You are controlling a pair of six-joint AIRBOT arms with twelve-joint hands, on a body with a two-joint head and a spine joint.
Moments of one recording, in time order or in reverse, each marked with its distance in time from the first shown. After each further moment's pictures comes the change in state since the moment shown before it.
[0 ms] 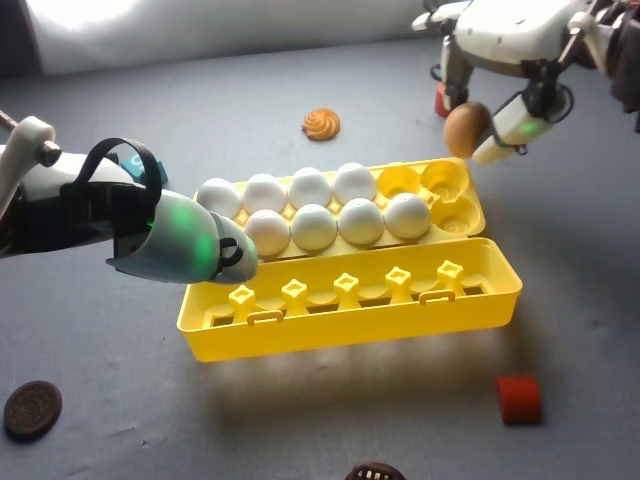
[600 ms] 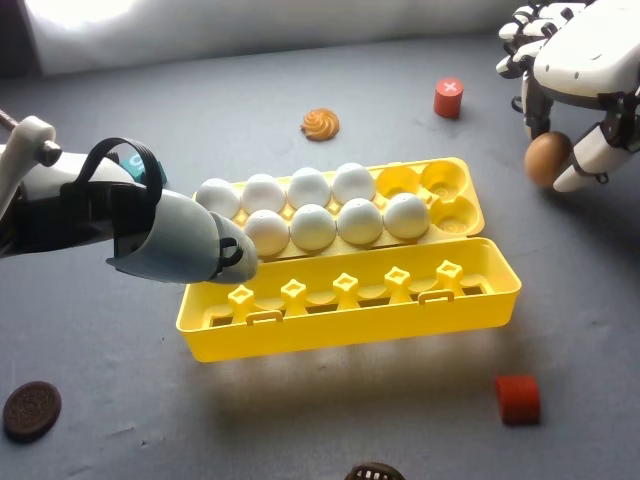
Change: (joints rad) left arm 0.000 0.000 0.000 0.000 0.000 0.000; right arm -0.103 0.081 -0.011 -0.014 -0.013 0.000
